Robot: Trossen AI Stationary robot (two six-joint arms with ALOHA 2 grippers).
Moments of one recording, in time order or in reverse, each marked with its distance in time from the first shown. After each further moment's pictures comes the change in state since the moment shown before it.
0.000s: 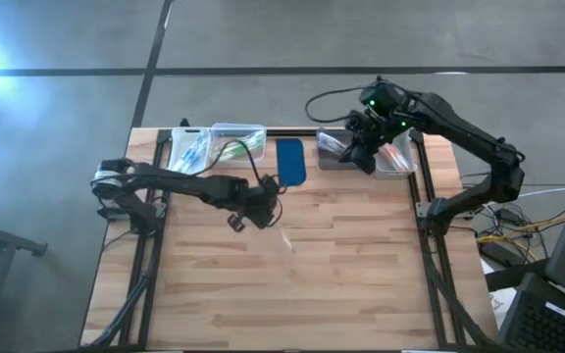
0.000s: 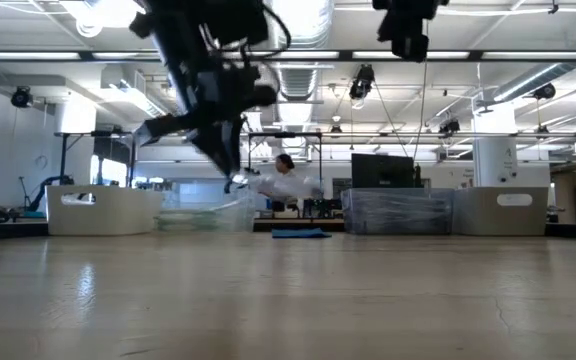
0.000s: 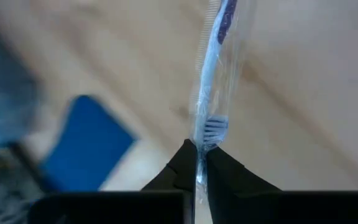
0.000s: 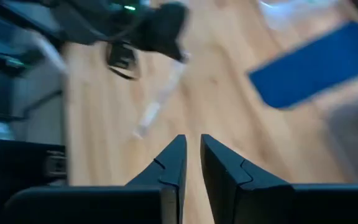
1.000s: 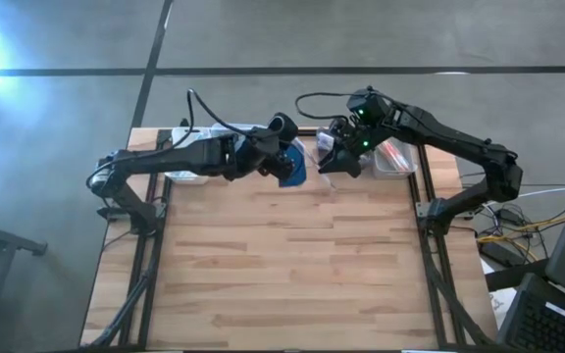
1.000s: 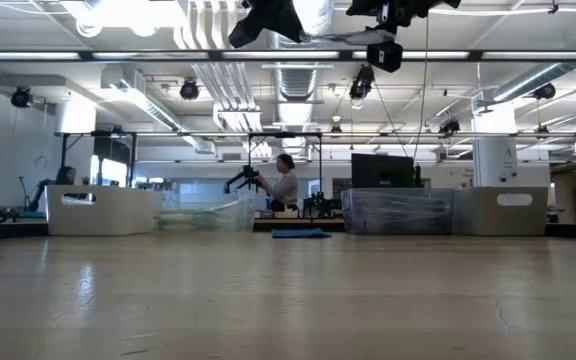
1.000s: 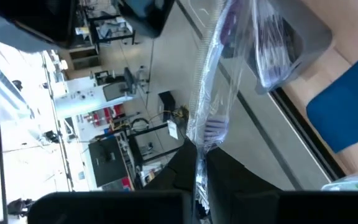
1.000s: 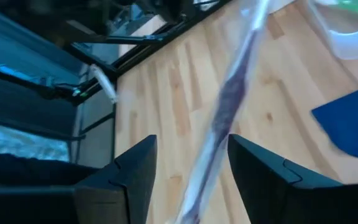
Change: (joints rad) left arm 0.073 -0.015 0.530 0.124 -0.395 0.487; right arm 0.072 0.010 -0.158 0.398 -0.188 0.216
